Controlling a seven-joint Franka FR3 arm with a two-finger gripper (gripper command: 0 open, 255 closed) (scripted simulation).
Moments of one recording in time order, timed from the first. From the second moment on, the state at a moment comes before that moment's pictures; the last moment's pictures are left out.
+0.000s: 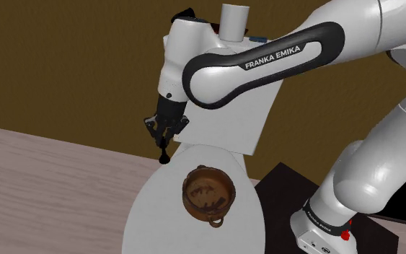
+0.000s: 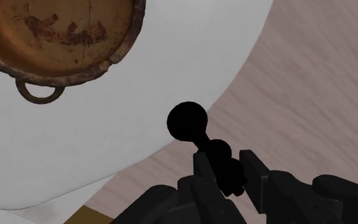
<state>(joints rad) 0.10 -0.12 0.52 -2.15 0.14 2.26 0.74</state>
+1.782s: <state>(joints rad) 0.23 -0.61 0.42 -2.71 0.40 2.33 0.55</state>
